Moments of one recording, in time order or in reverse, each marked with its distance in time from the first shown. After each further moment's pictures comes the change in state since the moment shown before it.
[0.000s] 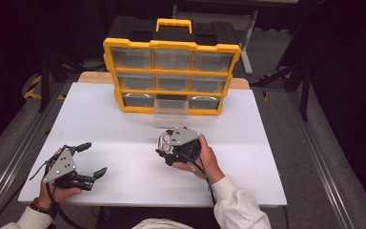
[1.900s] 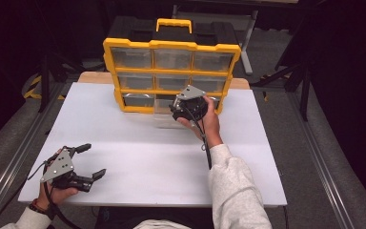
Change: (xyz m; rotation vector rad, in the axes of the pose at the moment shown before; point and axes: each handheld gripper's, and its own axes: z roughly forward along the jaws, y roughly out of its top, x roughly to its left) left arm 0.002 -0.004 -0.002 -0.009 -0.041 -0.032; right arm -0.105 0.024 0.030 0.071 -0.312 0.135
